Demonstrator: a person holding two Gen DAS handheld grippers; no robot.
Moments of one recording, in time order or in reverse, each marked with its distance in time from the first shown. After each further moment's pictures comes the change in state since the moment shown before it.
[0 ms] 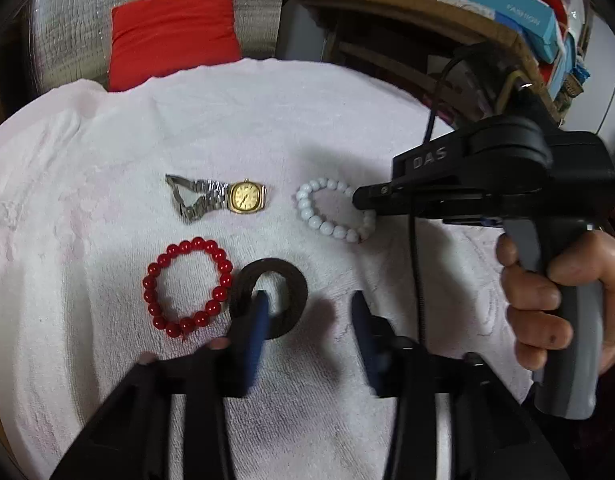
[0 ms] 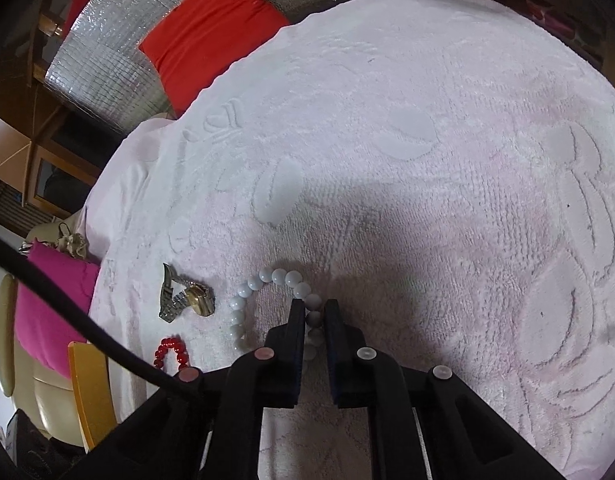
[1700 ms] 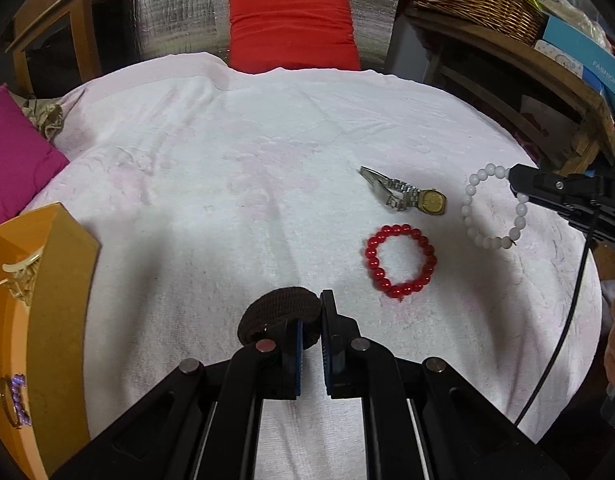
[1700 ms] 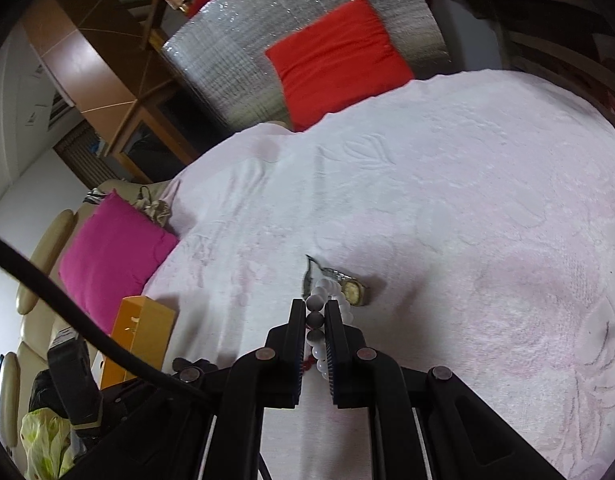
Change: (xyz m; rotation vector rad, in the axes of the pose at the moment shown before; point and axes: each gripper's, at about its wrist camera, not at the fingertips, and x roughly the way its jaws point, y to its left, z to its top) left arm -0.062 0.102 -0.031 -0.194 -0.030 0.241; right arm -0.050 0.087 -0.040 -0.286 -0.157 0.214
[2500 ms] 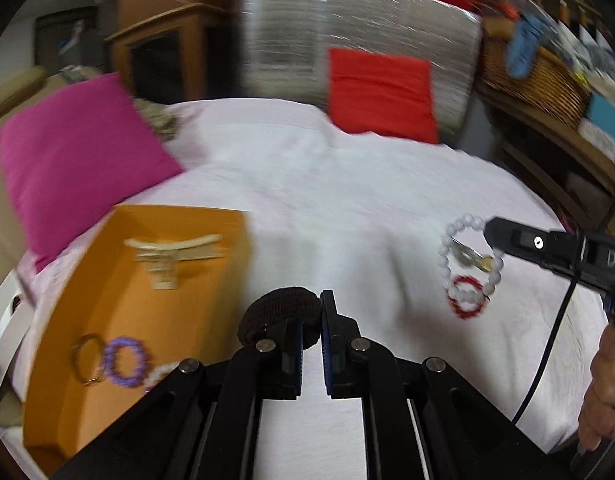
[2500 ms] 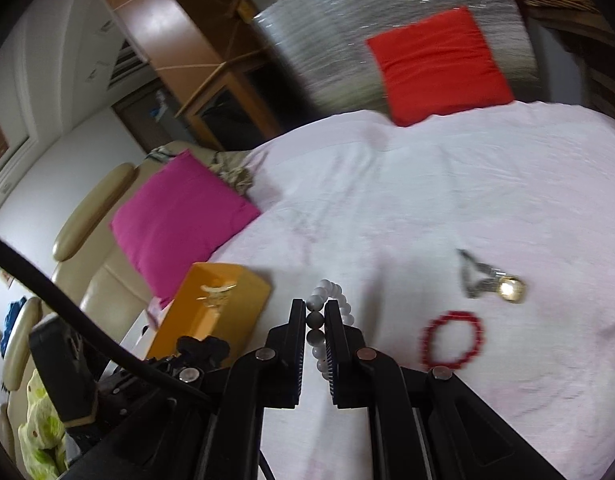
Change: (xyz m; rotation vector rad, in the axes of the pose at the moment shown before) left arm -0.110 0.085 -0.030 -0.203 -0.208 0.200; right arm 0.014 0.130 -0.028 -0.187 0.026 0.177
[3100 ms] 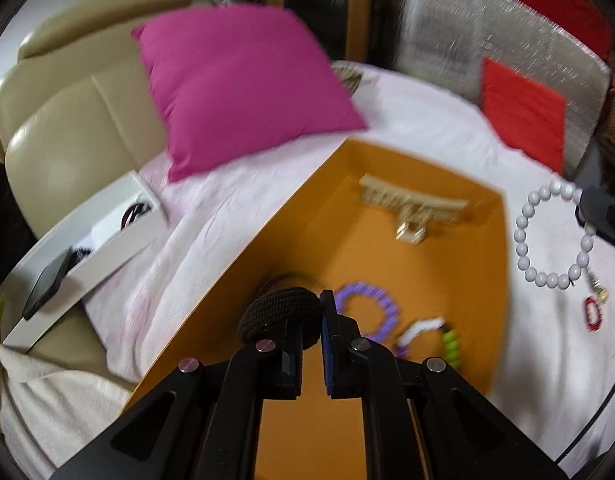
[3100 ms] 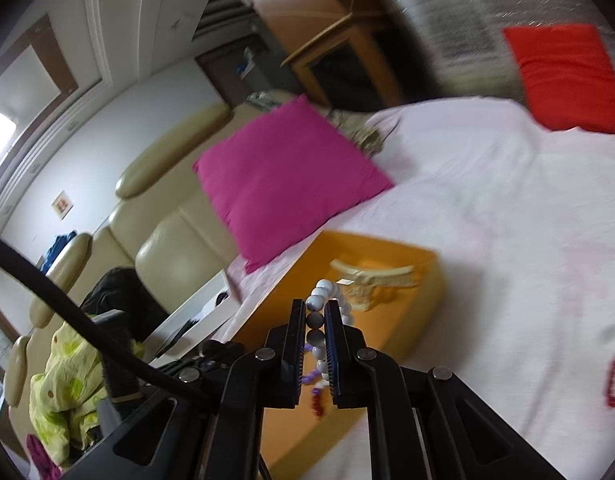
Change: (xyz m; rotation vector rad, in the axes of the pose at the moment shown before) left arm -0.008 0.181 -0.053 -0.257 0.113 0.298; right arm 0.093 0.158 -0.020 -0.196 0.111 0.255
